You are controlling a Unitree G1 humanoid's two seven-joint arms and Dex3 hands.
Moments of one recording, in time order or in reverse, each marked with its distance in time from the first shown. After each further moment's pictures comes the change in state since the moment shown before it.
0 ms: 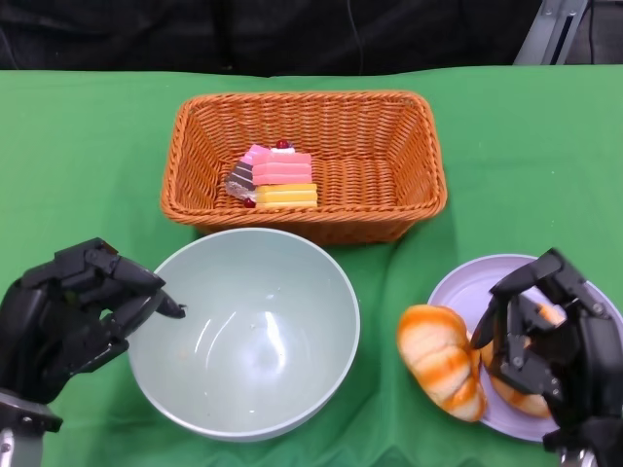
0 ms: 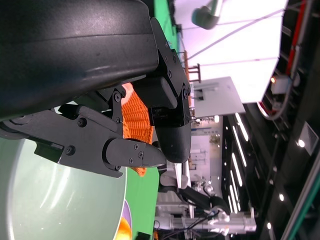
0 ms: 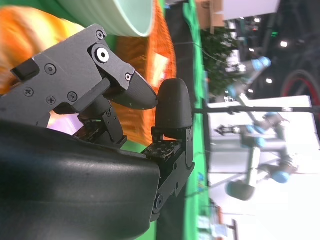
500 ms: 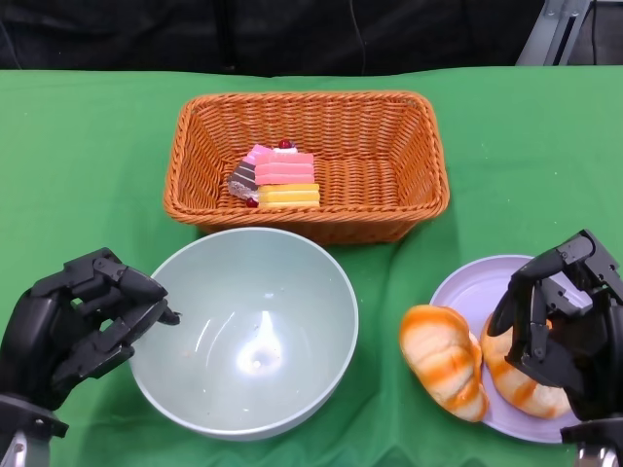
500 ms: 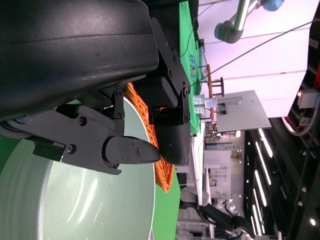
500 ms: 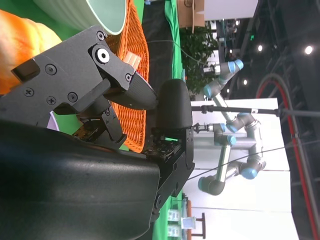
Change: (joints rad) left arm -0.065 -0.116 0.238 0.167 0.258 -0.024 -0.048; right arm 0.074 -0.013 0.017 -0.210 0.005 0.050 -0.003
